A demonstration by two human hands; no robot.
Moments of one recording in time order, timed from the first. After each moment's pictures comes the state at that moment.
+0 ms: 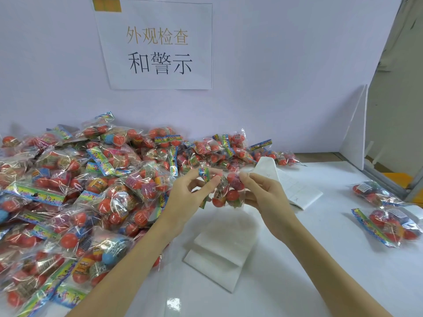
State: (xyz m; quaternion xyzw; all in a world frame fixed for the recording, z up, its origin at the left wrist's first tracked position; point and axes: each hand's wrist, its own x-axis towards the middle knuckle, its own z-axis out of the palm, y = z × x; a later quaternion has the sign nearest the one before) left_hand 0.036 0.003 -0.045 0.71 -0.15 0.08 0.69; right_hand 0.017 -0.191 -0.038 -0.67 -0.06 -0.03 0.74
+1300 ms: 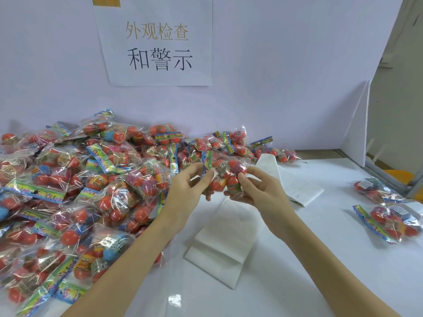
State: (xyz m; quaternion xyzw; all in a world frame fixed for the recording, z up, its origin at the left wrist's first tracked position) left_hand 0.040 0.004 -0.047 0.70 -0.14 0.08 0.70; right_hand 0.016 -0.189 -0.039 -0.67 -0.06 -0.02 0.74
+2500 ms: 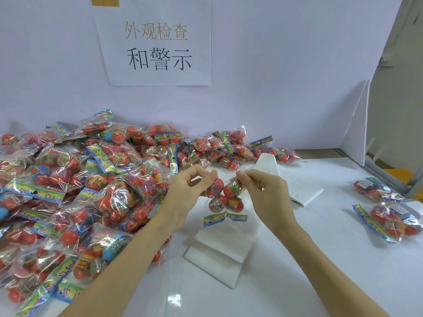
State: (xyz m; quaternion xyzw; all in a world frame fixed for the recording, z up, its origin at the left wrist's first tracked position) left_hand 0.042 0.005 -0.045 0.67 -0.14 0.02 0.73; right_hand 0.016 -0.188 -0.044 -0.81 -0.10 -0.24 0.53
